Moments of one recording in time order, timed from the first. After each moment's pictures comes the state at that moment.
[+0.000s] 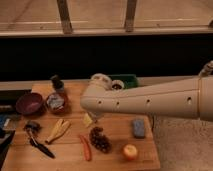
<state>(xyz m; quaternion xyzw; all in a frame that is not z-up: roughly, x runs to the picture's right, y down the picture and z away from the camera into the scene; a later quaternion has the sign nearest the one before) -0.038 0.132 0.689 -0.22 0.08 0.43 0.87</state>
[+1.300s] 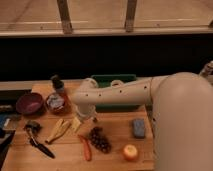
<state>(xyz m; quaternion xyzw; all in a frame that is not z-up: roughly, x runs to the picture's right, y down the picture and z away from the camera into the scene) -0.119 0.184 0.788 -0.33 0.08 0.40 0.85</state>
